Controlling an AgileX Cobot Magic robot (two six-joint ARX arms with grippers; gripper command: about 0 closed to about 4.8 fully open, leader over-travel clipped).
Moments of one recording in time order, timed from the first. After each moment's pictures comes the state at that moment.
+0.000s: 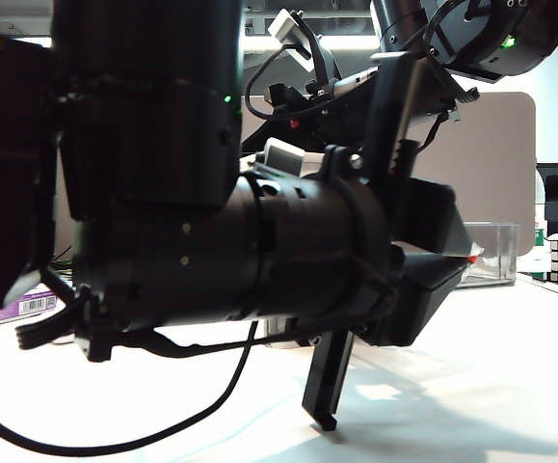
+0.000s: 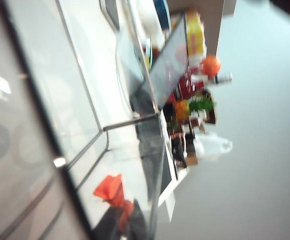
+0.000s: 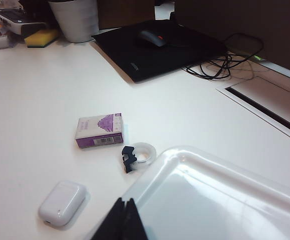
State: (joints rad) left arm -1.20 1.99 0.53 1.44 -0.21 -1.26; right arm 0.48 1.79 1.08 0.43 -0.58 -0.11
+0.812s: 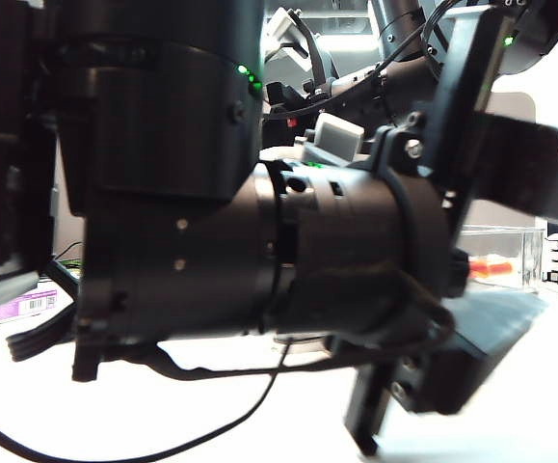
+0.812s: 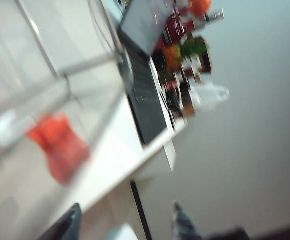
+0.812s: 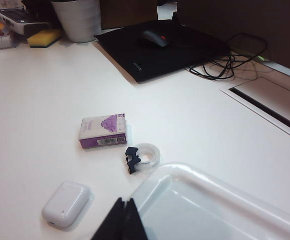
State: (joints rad) left arm -1.28 1.99 0.54 1.43 -0.10 -1.18; right arm 0.48 1.79 1.08 0.43 -0.58 -0.11
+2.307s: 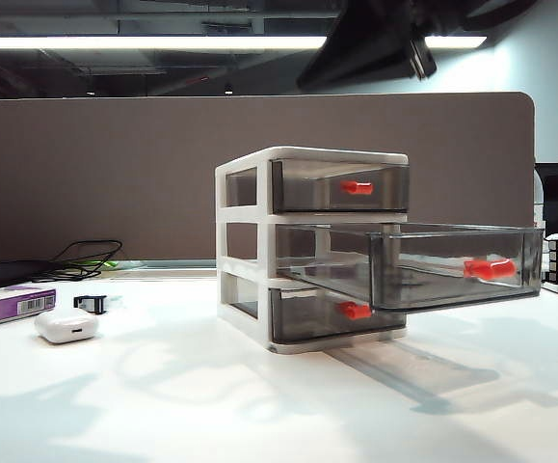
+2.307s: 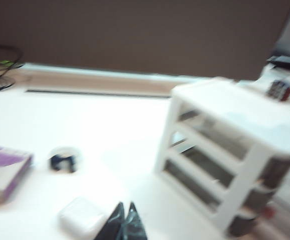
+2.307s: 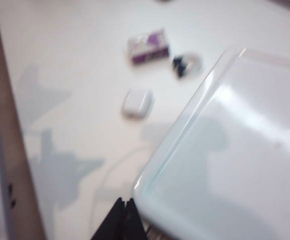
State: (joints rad) left arm -0.94 0.27 0.20 -0.01 -0.64 -0.22; right arm 0.48 1.35 1.07 -0.35 -0.58 -0.17
